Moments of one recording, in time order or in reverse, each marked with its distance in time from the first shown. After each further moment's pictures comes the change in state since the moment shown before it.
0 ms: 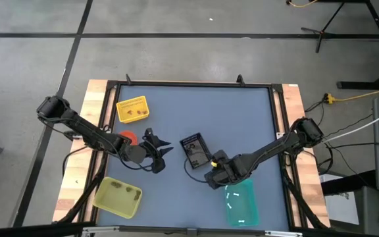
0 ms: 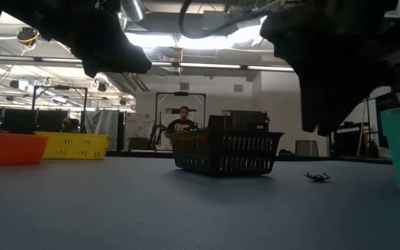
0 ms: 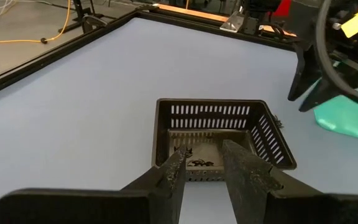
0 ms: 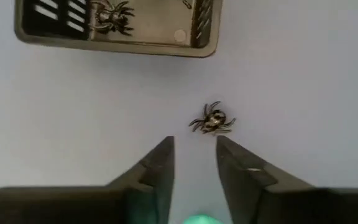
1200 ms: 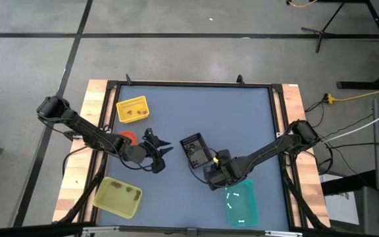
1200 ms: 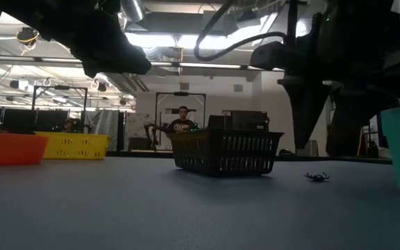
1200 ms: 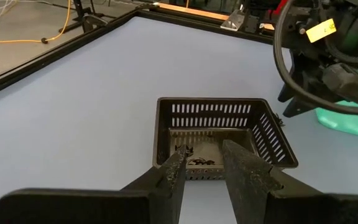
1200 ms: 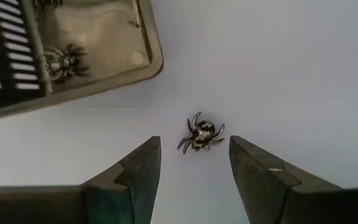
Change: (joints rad) left arm 0.000 0.000 0.000 -0.005 0.000 0.002; right arm 0.000 0.063 0.000 -0.019 0.053 0.347
